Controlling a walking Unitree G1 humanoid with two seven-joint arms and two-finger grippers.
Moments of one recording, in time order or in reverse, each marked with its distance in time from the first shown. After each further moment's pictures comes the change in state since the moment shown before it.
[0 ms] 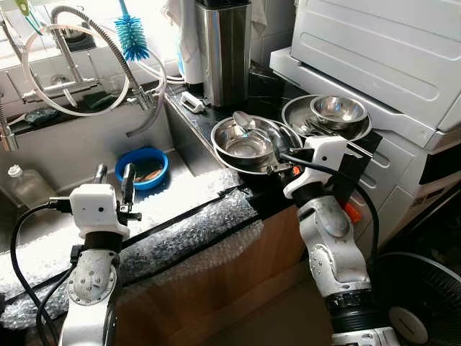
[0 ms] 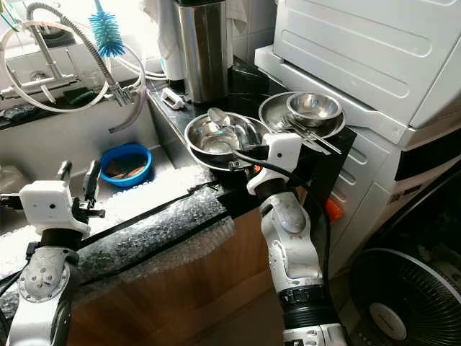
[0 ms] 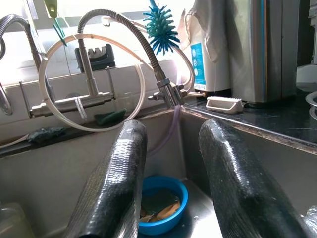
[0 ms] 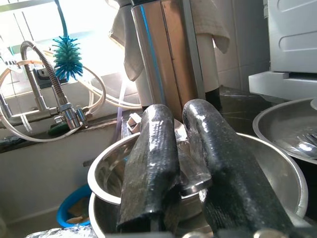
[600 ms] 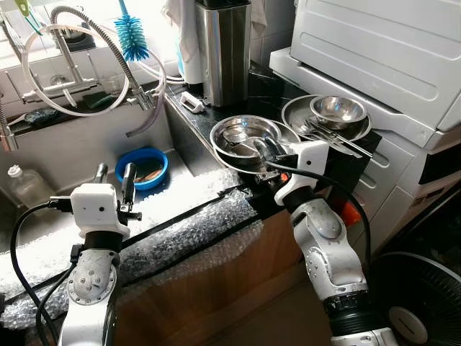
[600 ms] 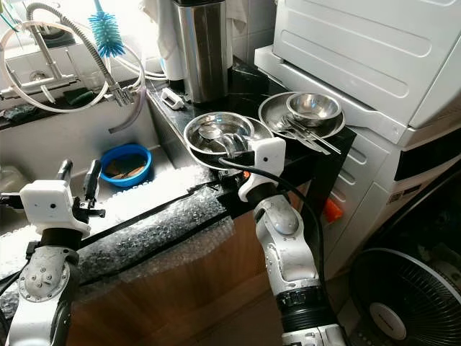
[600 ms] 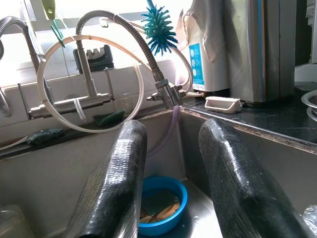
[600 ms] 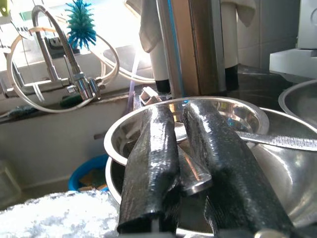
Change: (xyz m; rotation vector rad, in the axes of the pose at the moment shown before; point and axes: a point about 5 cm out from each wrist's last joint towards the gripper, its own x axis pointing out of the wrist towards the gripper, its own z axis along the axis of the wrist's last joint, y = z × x) left arm 0.000 0.000 0.000 0.005 -0.001 -0.005; right arm -0.001 0.008 -0.012 -0.030 0.108 0.058
